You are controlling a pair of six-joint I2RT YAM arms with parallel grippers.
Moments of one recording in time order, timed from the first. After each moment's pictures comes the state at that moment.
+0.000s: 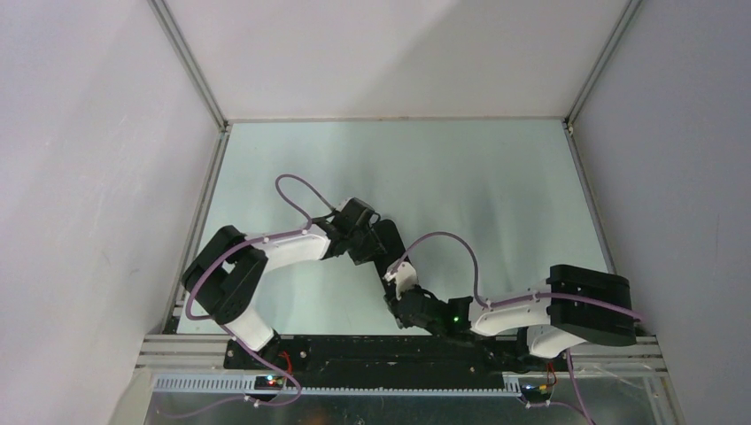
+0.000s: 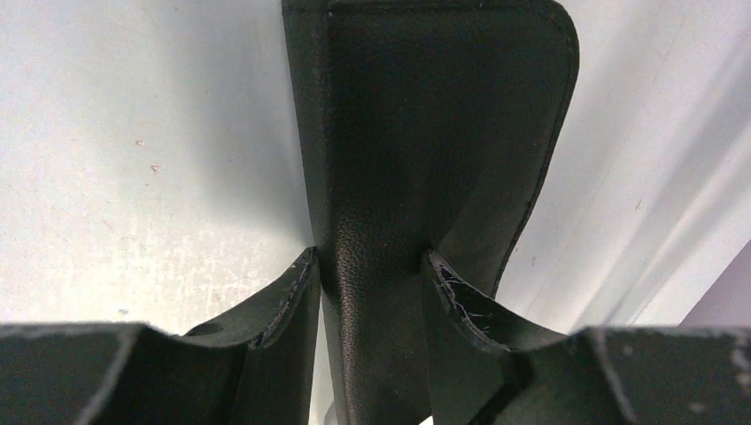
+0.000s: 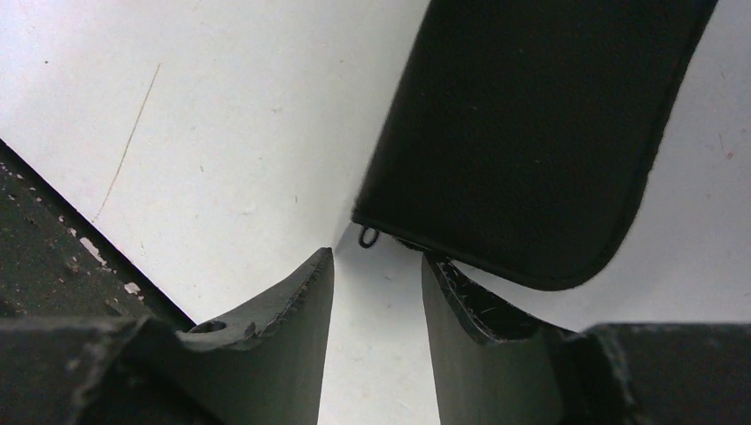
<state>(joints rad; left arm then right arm) -0.72 1.62 0.84 -0.24 -0.02 -1.14 1.38 1.44 0.47 0.26 0.47 0.48</state>
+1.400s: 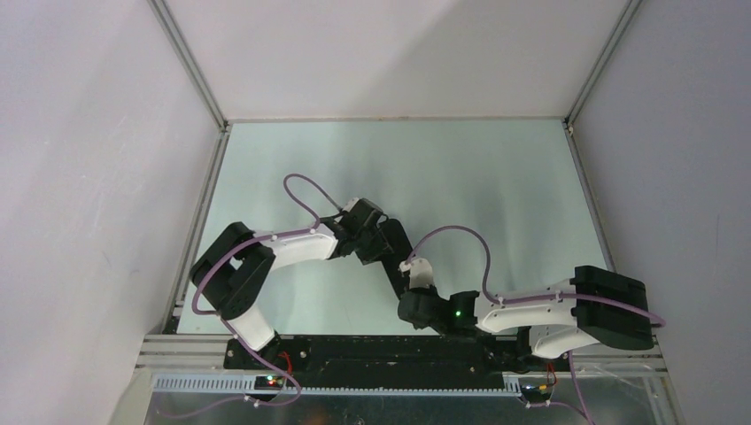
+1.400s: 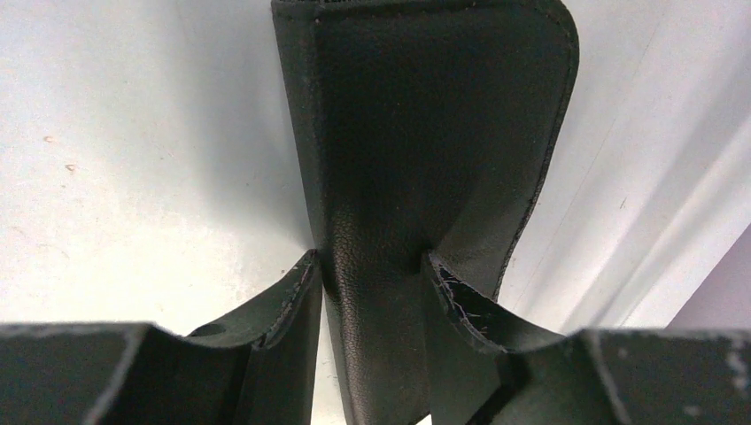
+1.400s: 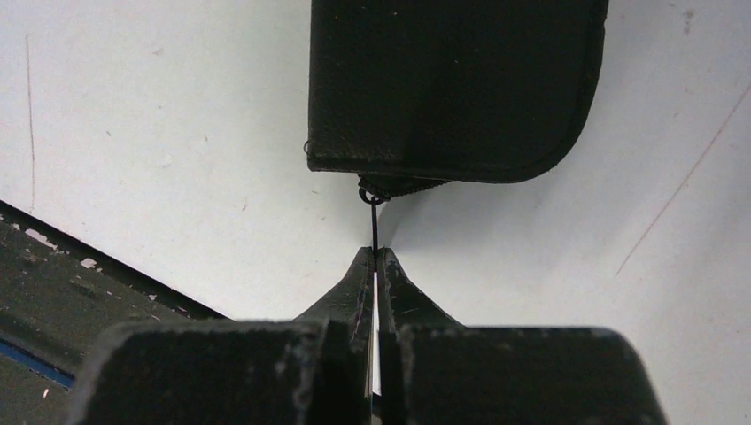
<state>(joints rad) -0.76 1.68 0.88 -0.23 -0.04 -1.17 1.39 1.35 0.57 -0.20 0.49 0.79</state>
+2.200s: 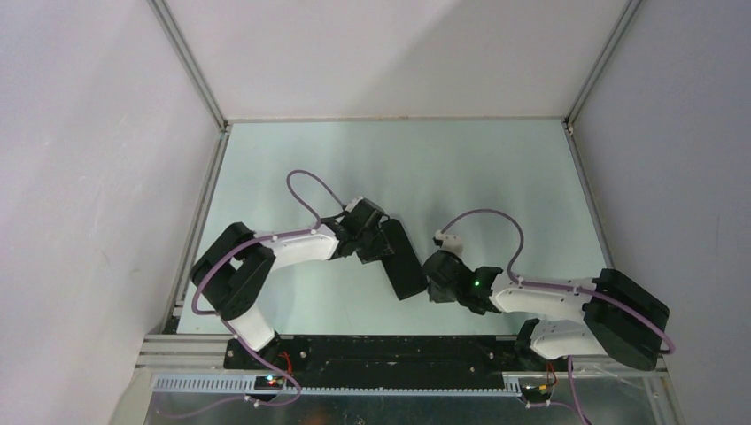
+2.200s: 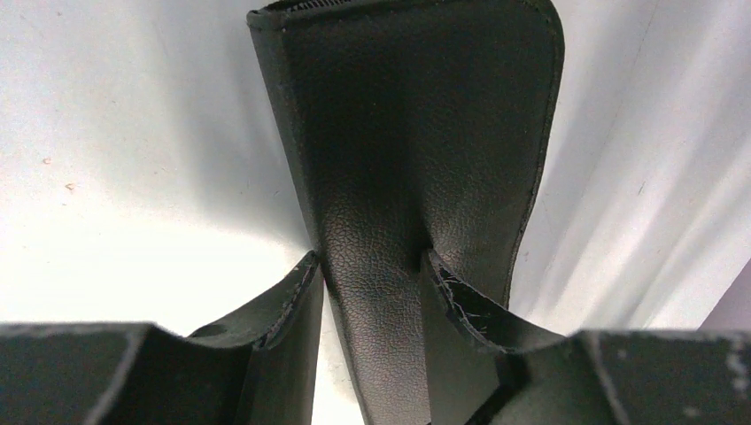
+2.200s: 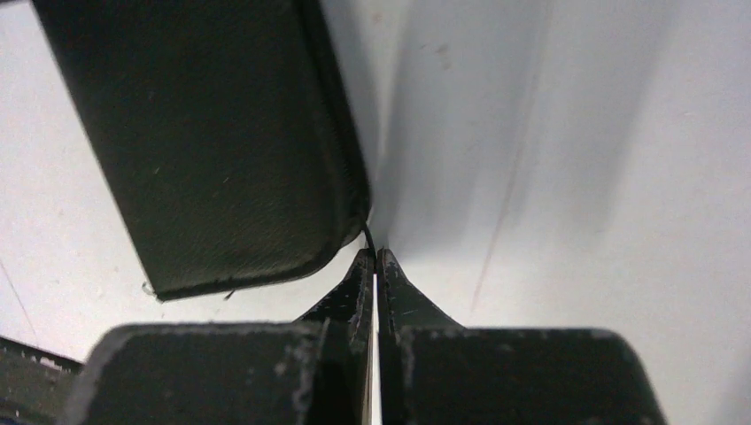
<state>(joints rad) -0.77 1.68 0.89 -0.23 -0.05 -1.09 1.05 1.27 0.52 -0.23 0.32 0.85</state>
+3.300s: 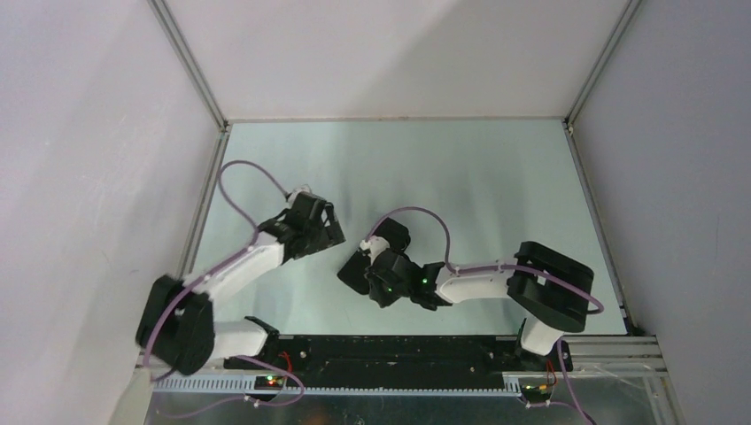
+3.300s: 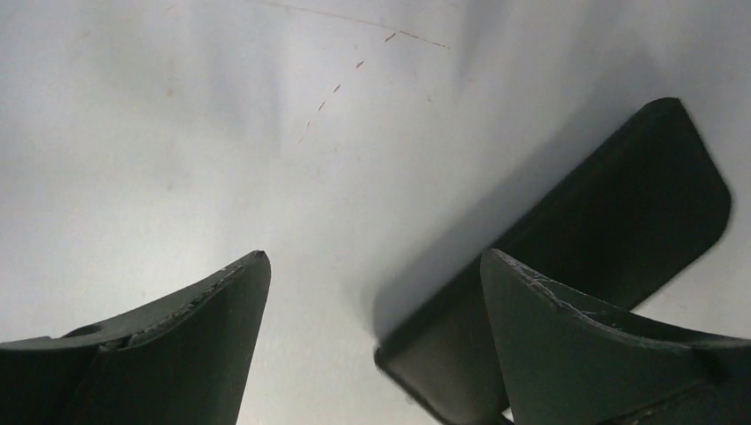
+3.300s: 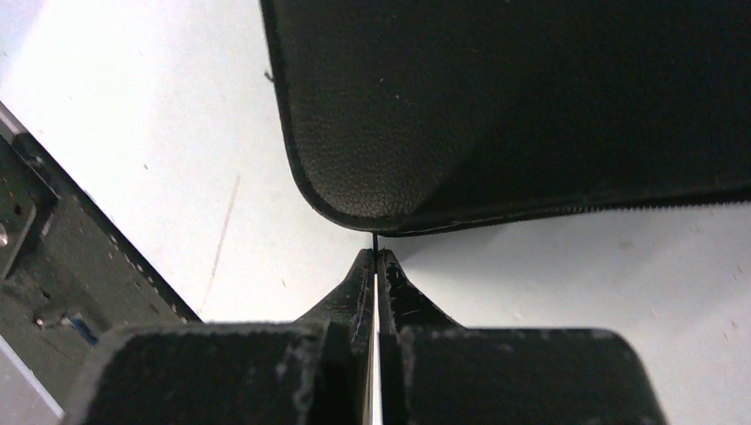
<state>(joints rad) -0.48 1.34 0.77 -0.44 -0.19 -0.71 1.16 1.65 0.77 0.08 0.07 0.51</state>
